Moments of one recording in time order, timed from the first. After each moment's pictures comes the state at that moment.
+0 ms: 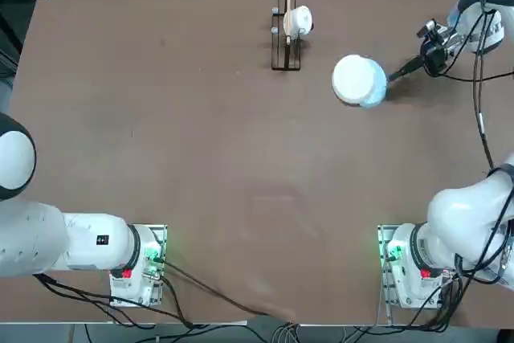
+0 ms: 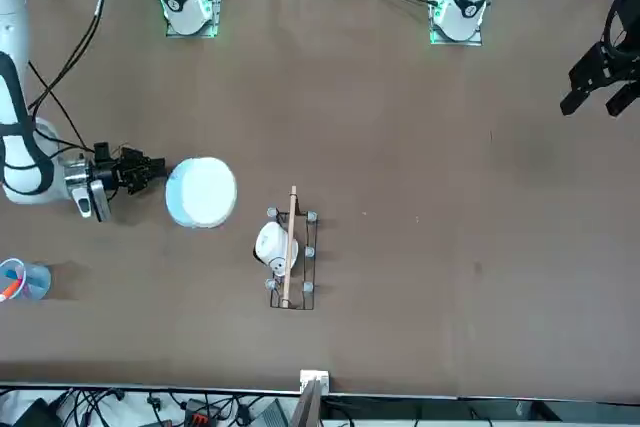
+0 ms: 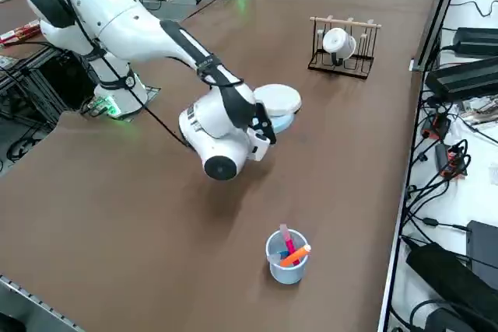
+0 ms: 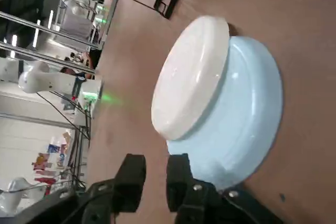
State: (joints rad) arm -0.57 0.77 0.21 -1.68 0.65 1.58 -1.31
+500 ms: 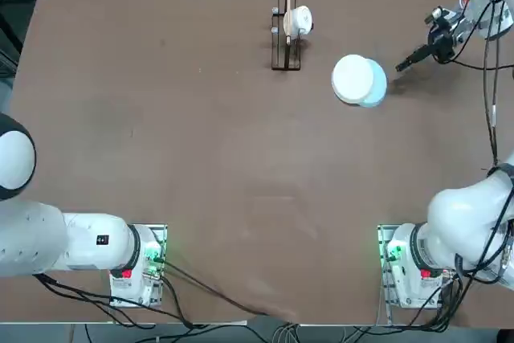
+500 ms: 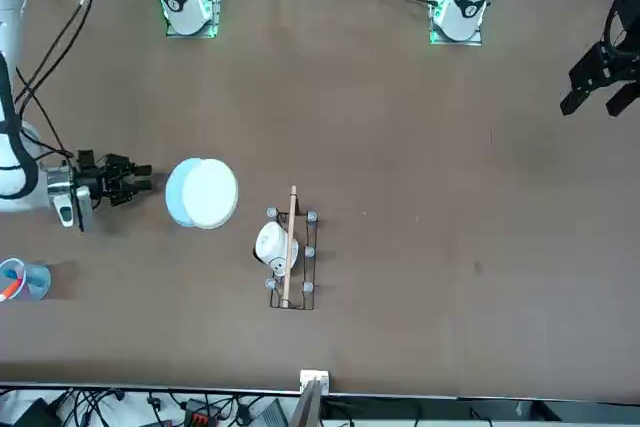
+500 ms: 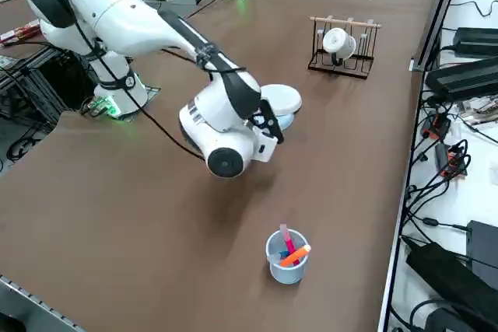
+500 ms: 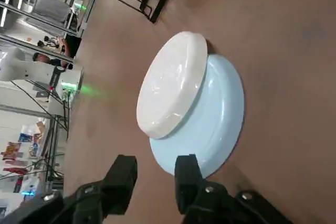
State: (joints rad) arm -0.56 0.77 0.21 -1.57 0.59 1.58 -1.29
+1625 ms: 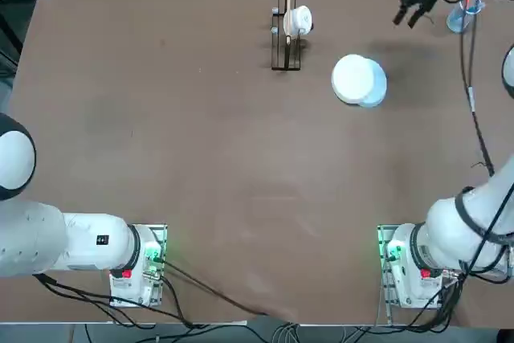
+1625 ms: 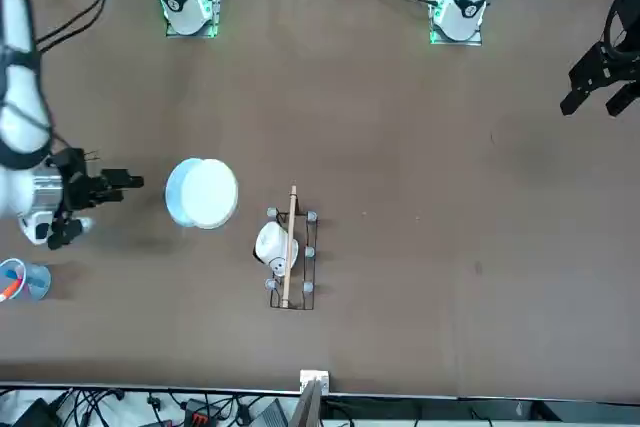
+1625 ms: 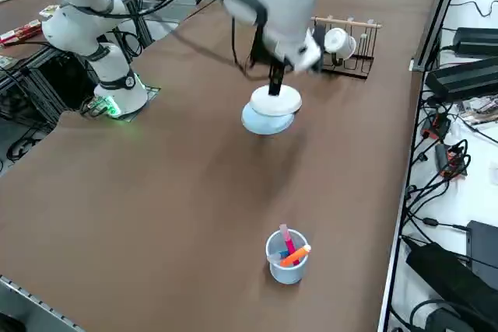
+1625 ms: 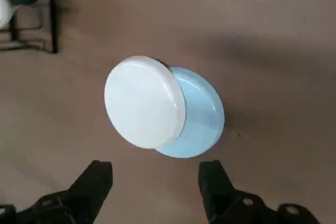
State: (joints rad) arm -0.24 0.47 0.24 -1.51 0.17 1.69 -0.23
